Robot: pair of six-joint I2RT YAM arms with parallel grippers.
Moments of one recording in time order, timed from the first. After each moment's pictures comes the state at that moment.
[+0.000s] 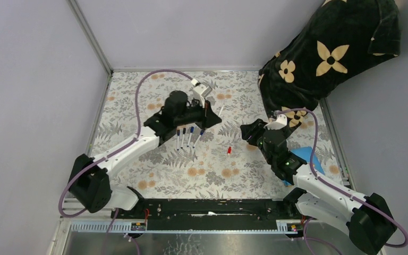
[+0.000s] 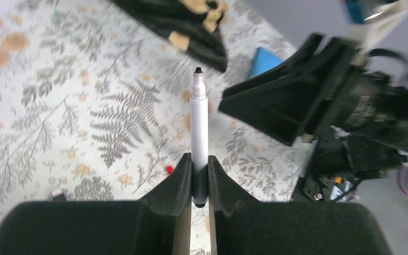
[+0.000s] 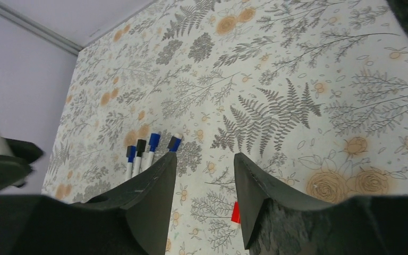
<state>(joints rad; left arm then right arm) -0.61 1.36 1.03 0.06 0.51 -0.30 0.68 0.92 0.44 0.19 0.39 0.75</state>
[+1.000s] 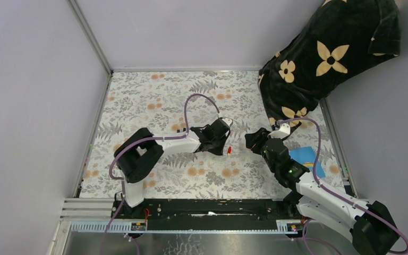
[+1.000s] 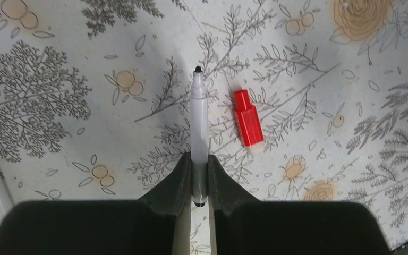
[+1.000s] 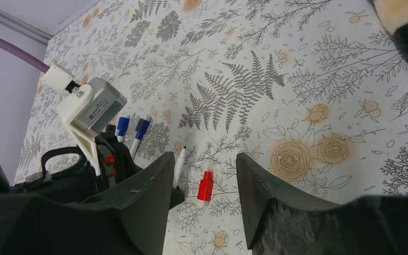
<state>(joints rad) -0.88 1.86 1.11 -0.23 -0.02 -0.44 0.68 0.82 0.32 0.14 0.42 0.77</state>
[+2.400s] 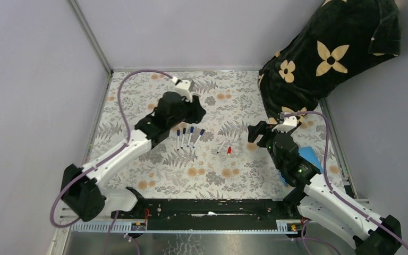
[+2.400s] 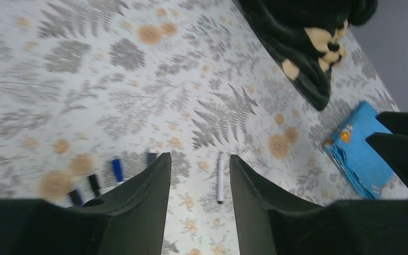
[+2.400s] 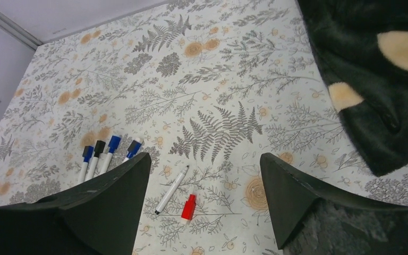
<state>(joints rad) -0.64 1.34 1.06 -0.13 0.01 -0.36 0.68 0.71 0.46 -0.01 0.48 0.52</state>
